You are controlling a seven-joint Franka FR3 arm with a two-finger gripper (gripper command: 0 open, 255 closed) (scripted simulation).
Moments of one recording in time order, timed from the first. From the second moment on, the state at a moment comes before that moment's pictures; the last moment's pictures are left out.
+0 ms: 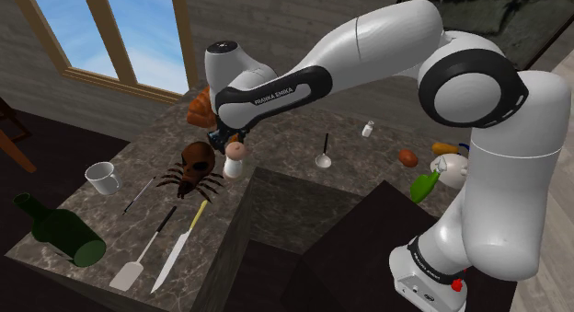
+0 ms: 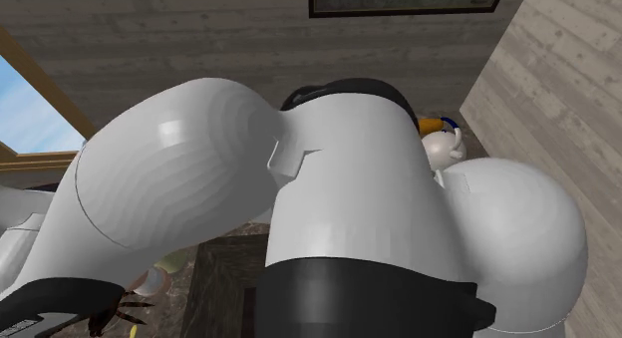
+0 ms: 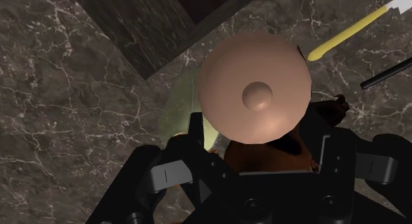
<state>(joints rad) 0.31 0.50 0.10 -1.69 -0.15 2.20 0.44</state>
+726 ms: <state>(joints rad) 0.31 0.59 0.09 -1.70 -0.17 2.31 0.46</state>
